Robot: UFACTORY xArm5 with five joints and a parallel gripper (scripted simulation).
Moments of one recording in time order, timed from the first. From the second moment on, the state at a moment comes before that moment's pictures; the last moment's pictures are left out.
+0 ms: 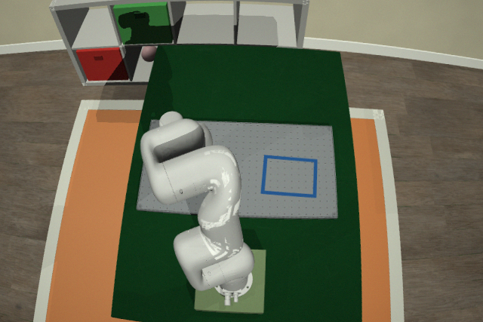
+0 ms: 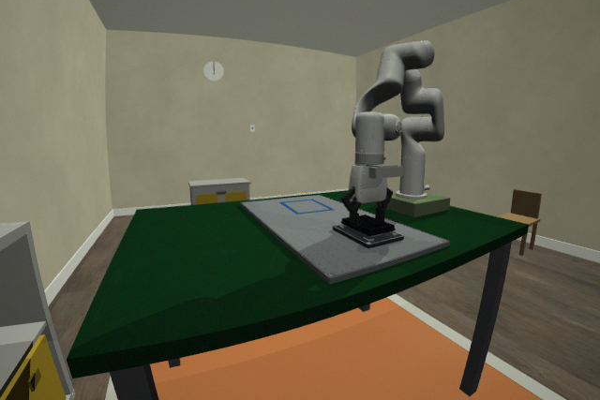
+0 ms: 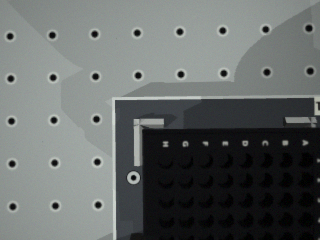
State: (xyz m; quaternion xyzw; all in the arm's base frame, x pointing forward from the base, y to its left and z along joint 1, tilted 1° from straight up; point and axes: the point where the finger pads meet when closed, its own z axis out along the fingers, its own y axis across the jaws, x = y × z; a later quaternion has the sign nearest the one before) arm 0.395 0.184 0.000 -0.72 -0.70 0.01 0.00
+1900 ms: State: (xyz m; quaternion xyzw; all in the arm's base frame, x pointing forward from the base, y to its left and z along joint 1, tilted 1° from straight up) arm 0.395 0.184 -0.008 -0.72 -0.70 0.01 0.00
